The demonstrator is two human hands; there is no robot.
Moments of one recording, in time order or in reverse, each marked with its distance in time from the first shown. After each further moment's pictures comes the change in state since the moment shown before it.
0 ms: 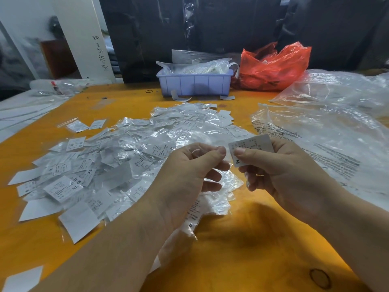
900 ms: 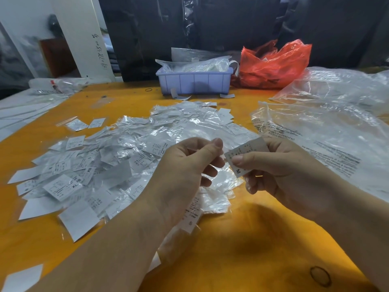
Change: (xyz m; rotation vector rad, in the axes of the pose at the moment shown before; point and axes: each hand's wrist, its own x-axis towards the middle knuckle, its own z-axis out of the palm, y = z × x) left_hand -0.003 0.003 0.000 0.107 0.055 0.078; right_hand -0.003 -0.008 -0.001 -0.010 -0.152 0.077
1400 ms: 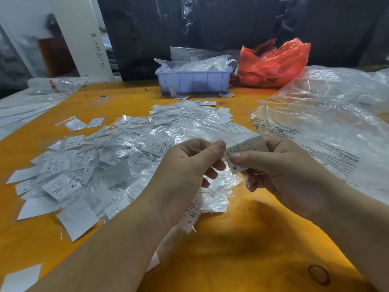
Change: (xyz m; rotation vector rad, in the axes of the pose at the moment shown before) left_hand -0.001 0.001 0.002 0.054 -0.043 0.002; right_hand 0.001 0.003 0.001 -0.043 0.094 -0.011
